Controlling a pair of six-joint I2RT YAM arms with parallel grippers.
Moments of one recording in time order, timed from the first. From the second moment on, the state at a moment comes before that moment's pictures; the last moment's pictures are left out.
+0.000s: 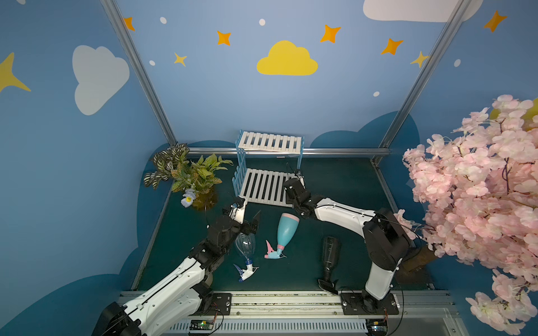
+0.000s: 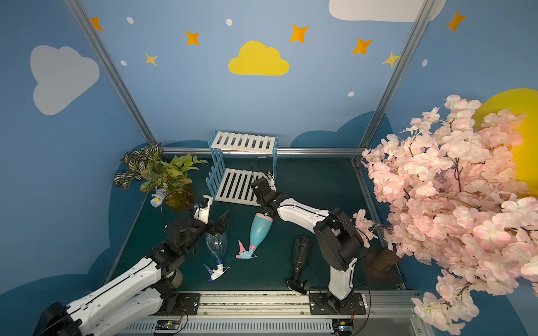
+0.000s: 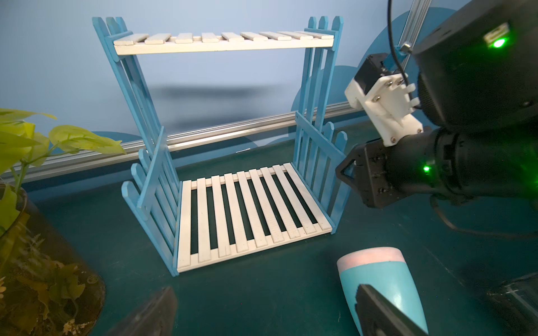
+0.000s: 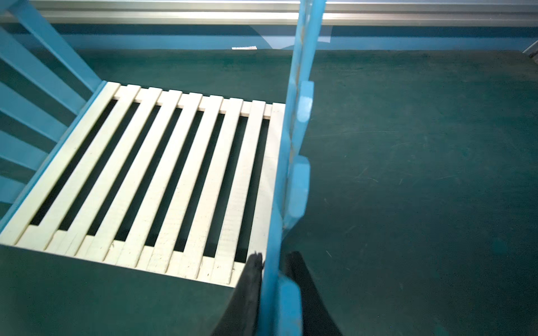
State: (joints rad) left arm -0.59 0.86 0.42 0.20 -0.17 -0.05; right arm 0.78 1.80 1.24 -0.18 0.57 0.45
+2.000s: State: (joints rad) left arm -0.67 0.98 0.51 -0.11 0.33 -0.30; right arm 1.13 1.25 0.51 -0.15 0.00 0.04
